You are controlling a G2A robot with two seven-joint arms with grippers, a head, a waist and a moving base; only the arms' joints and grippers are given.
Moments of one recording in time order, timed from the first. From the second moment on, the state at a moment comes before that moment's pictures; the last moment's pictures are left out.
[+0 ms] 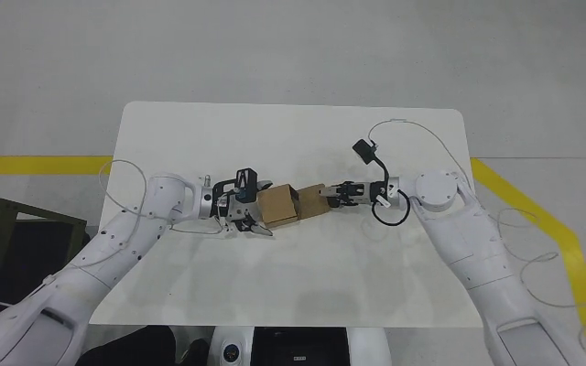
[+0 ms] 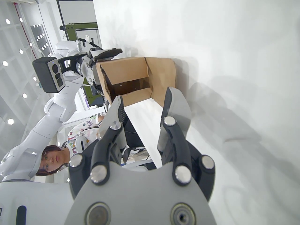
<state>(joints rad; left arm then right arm) 0.73 -0.91 -0.67 -1.21 1.32 -1.01 0.29 -0.82 -1.18 1.05 -1.17 0.06 -0.10 1.12</state>
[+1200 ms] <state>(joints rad) 0.73 -0.90 -0.65 -1.24 1.31 -1.01 0.28 -0.75 -1.21 0.94 -1.07 0.14 -0.19 1.20</state>
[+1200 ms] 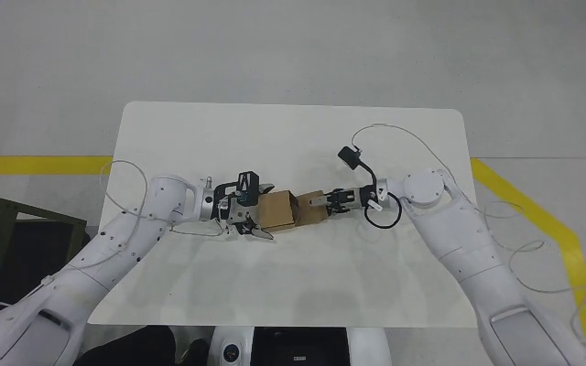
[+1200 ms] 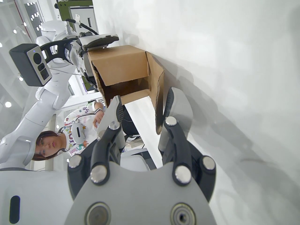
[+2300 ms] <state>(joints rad) 0.73 -0.89 -0.65 -1.24 1.31 -1.01 0.27 -0.72 -1.27 0.84 -1.02 0.31 -0.25 1.23</state>
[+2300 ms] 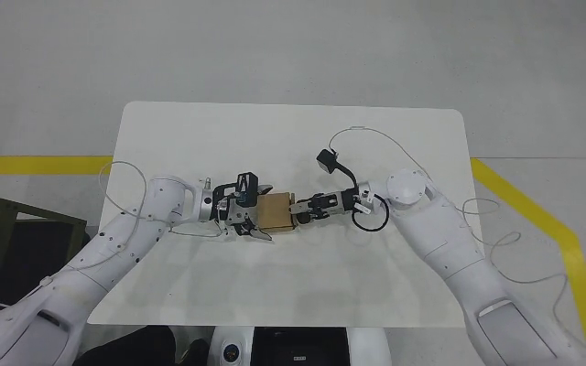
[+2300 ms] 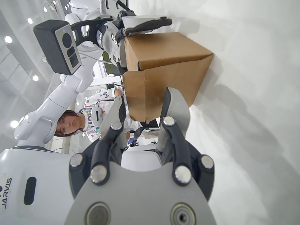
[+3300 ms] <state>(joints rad) 0.73 -0.88 -0.64 -1.26 1.30 -1.01 0.26 -0.70 -1.27 0.83 -1.05 0.22 -0.16 1.20</state>
